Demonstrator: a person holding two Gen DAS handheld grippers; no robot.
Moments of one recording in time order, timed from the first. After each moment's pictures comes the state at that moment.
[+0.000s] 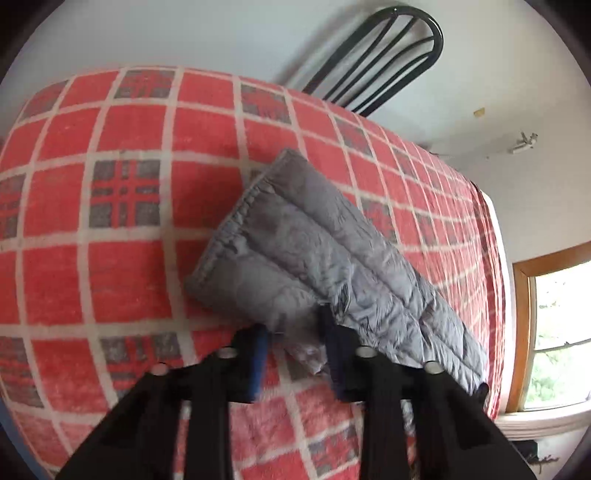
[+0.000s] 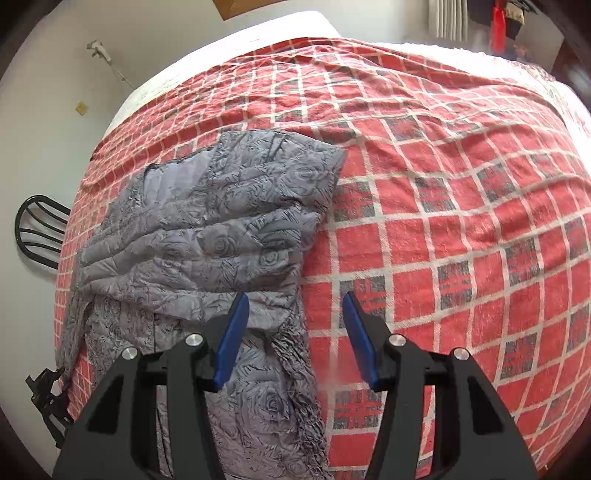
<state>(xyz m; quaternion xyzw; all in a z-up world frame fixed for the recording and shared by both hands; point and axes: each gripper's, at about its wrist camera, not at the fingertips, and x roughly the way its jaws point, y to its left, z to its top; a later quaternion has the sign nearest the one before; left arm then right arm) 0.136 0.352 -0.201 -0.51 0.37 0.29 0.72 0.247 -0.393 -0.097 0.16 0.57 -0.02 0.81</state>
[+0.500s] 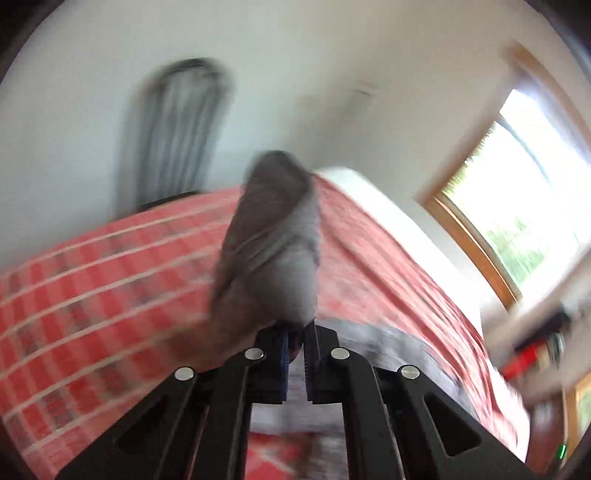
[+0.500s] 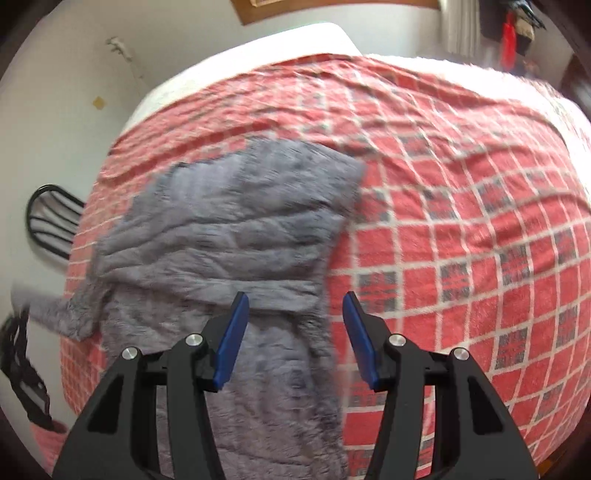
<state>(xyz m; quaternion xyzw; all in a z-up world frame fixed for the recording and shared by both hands) 0.244 0.197 -0.029 -0.28 0.31 0.08 0.91 0.227 -0.363 -0.048 0.14 0.54 0.02 0.83</state>
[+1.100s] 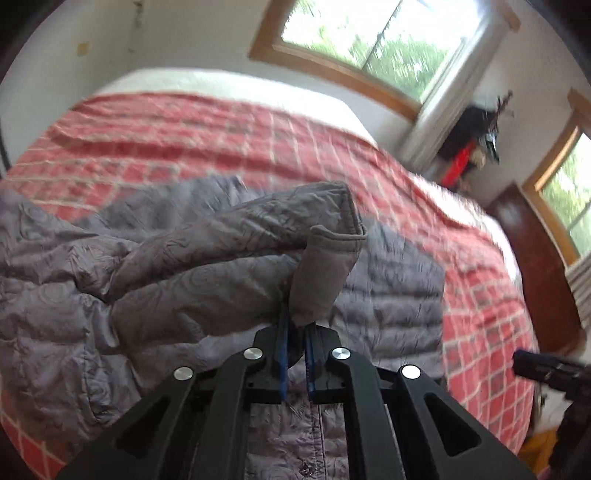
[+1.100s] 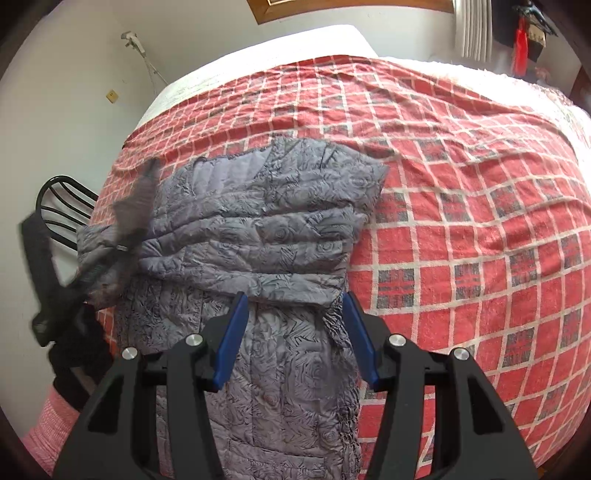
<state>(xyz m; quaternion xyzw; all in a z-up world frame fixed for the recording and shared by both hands) 0.344 -0.089 -0.130 -0.08 0.48 -0.19 0.85 0.225 -0.356 -0.054 0.14 0.55 0.04 0.82</state>
